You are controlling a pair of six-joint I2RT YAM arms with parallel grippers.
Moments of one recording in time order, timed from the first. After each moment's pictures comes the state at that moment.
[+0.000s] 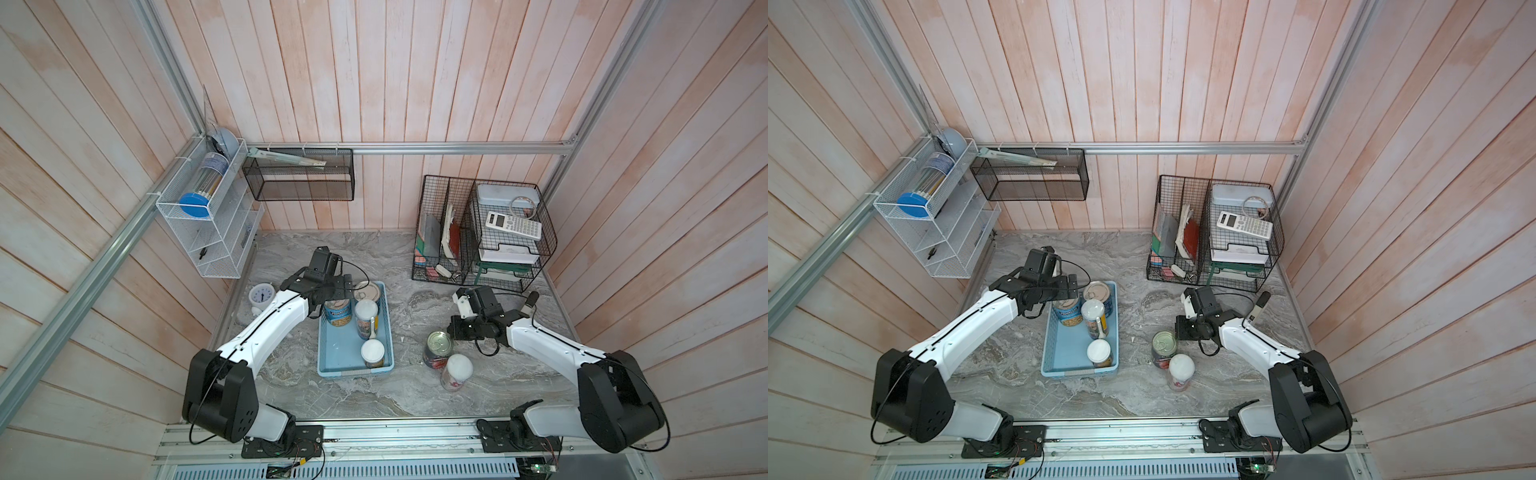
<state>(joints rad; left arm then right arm) -0.39 1.42 1.15 -0.60 -0.17 -0.35 0.41 1.38 0.70 -0.38 -0.24 0.38</state>
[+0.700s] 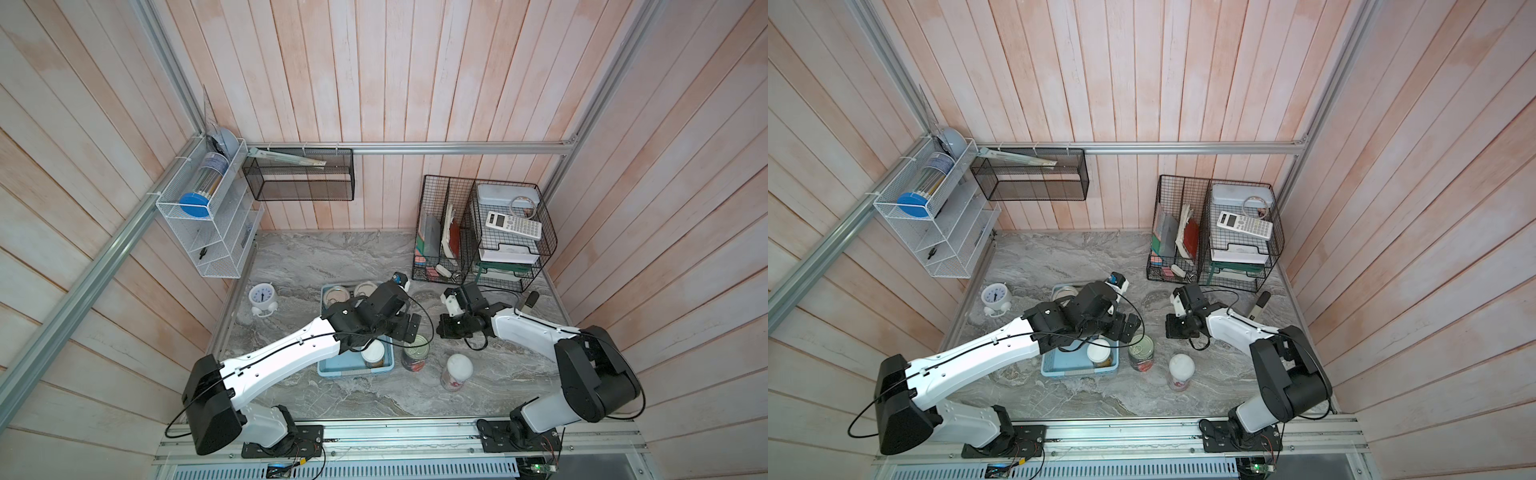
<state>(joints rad) -0.98 1.46 1.24 -0.66 -0.10 -0.41 0.40 1.49 0.78 -0.39 -0.27 0.39</state>
